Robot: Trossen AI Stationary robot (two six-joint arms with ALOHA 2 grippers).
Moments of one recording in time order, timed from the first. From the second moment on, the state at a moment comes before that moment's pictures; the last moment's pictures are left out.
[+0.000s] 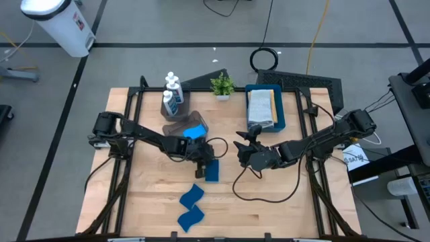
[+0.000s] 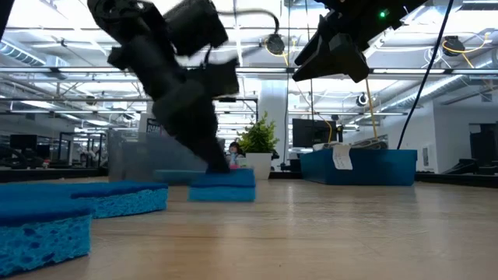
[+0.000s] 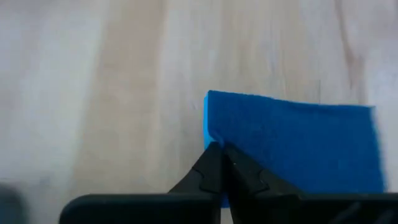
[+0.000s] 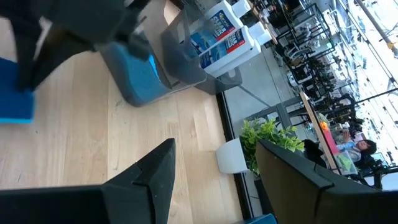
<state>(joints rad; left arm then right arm) -0.10 1.78 0.92 -0.03 -0.06 -0.13 0.33 1.45 0.90 -0.07 0.94 -0.36</state>
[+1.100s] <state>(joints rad) -0.17 1.30 0.91 -0.58 -1.07 -0.79 0.33 1.45 0.90 -0.08 0.94 -0.35</state>
